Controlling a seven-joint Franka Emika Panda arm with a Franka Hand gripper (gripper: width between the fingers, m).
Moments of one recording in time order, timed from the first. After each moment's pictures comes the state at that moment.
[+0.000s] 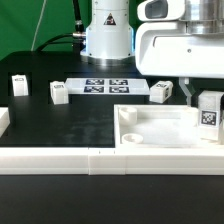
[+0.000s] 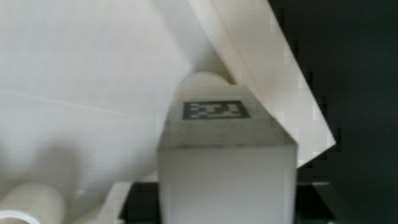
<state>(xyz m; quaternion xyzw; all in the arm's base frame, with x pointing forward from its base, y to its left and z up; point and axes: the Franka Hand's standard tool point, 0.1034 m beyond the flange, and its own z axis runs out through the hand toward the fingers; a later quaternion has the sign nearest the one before) 0.640 0.111 0.080 -0.93 0.35 0.00 0.06</state>
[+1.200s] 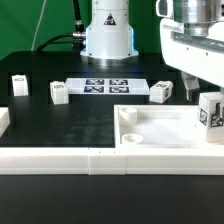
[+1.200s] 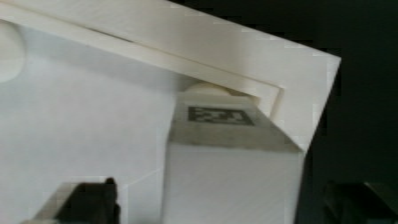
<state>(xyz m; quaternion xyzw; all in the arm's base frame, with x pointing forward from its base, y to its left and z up) 0.637 0.115 0.079 -0.83 0.56 0.02 0.06</state>
